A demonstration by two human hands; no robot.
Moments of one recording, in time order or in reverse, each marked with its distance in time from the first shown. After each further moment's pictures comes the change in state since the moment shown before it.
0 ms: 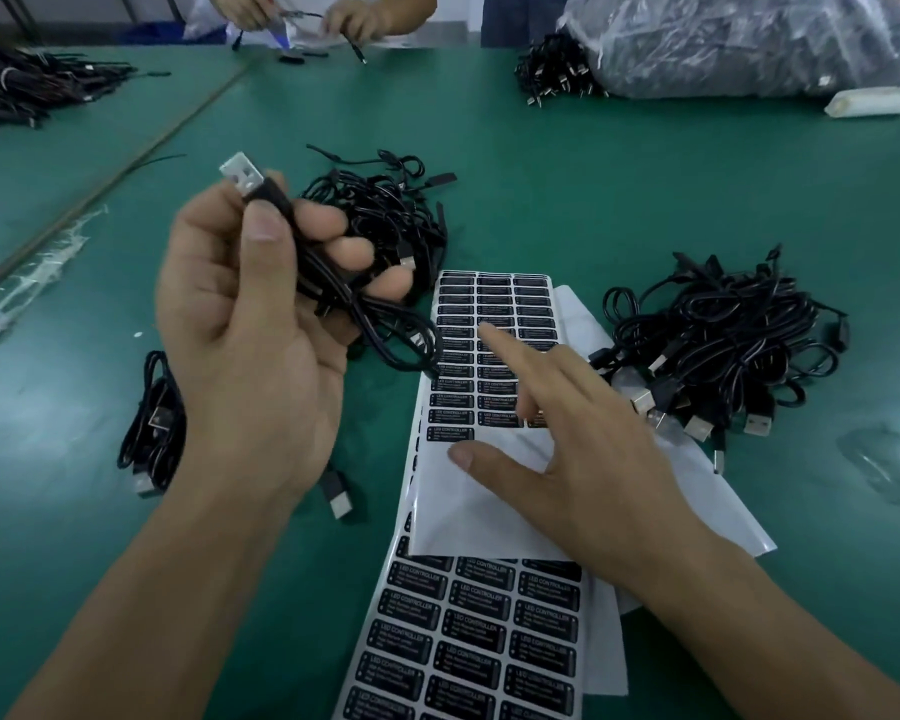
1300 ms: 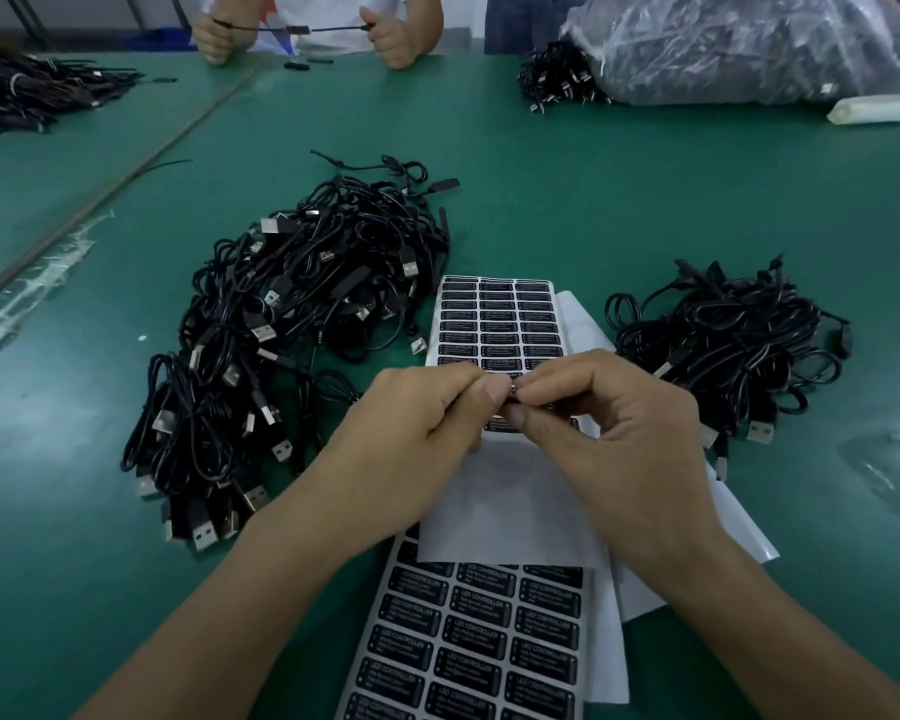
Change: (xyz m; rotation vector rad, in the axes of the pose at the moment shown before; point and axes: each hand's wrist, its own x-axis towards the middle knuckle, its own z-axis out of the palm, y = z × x) left_hand -0.021 -0.035 0.008 0.944 -0.574 -0.090; right_hand 0.004 0.008 0.000 0.573 0.296 0.066
